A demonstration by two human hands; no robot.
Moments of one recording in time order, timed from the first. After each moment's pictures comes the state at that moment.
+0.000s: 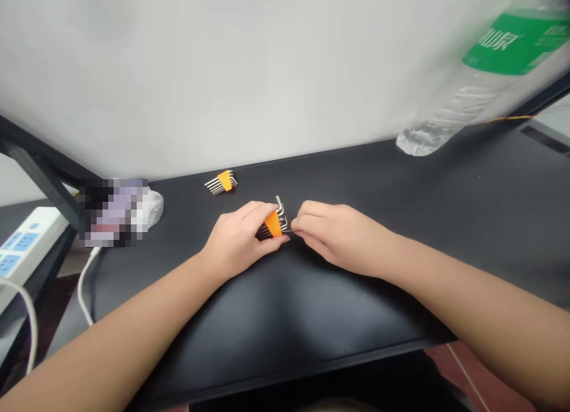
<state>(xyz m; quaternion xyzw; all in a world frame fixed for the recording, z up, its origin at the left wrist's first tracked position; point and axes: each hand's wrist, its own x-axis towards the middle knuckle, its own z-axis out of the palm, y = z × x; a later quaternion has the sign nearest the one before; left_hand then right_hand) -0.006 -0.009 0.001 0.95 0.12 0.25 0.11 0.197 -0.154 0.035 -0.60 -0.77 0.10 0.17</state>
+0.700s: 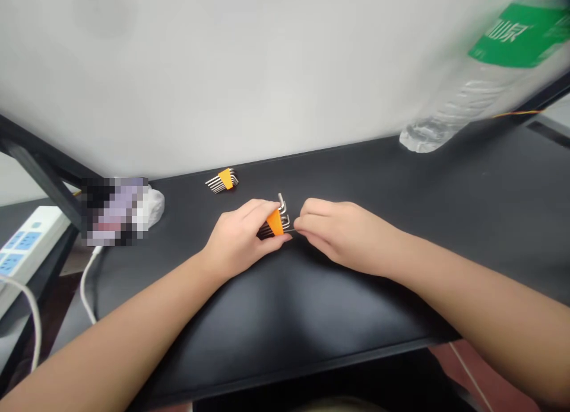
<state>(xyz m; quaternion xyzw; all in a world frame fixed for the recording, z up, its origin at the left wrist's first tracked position) -0.006 -0.010 0.003 0.95 0.12 0.25 0.11 0.198 -0.156 0.039 -0.60 -0.78 0.08 0.17</state>
